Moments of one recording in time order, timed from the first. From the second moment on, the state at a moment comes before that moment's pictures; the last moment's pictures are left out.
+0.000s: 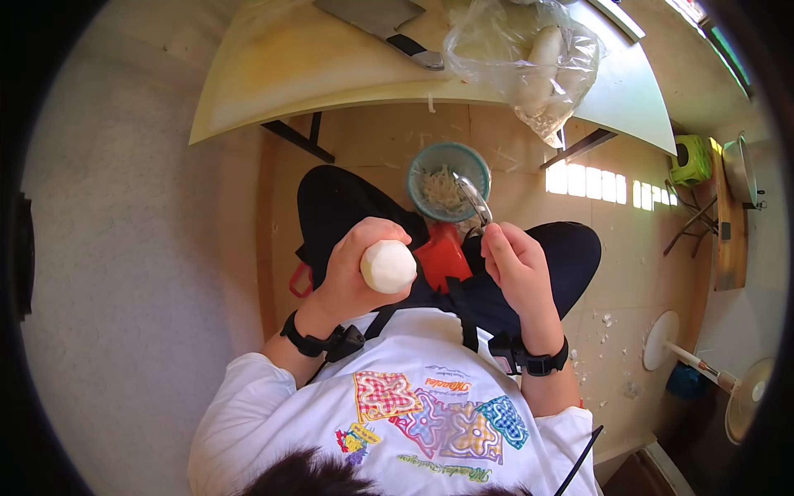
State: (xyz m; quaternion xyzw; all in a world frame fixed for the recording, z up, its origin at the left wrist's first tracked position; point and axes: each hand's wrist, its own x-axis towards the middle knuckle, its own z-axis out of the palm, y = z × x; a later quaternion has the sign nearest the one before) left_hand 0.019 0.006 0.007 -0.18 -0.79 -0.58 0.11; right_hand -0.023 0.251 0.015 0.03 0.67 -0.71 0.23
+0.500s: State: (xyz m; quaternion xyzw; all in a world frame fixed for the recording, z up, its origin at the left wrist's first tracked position) left_hand 0.010 0.024 0.037 -0.37 -0.75 -0.53 0.15; right_hand -0.042 0.220 0.004 0.07 0.46 -0.81 0.36
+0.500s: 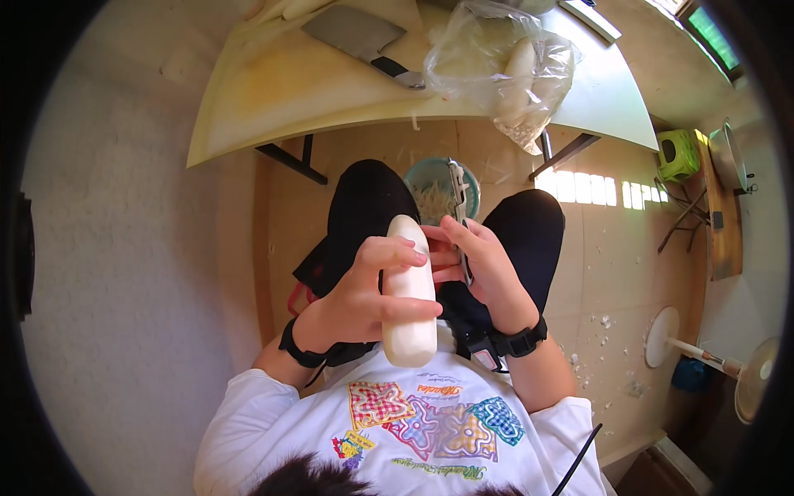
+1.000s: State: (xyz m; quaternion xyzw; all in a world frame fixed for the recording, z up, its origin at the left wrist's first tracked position) left_hand 0.002 0.036 0.049 -0.45 -0.77 -0.45 -0.01; right_hand -0.034 0.210 0.017 0.12 0.44 -0.82 0.34
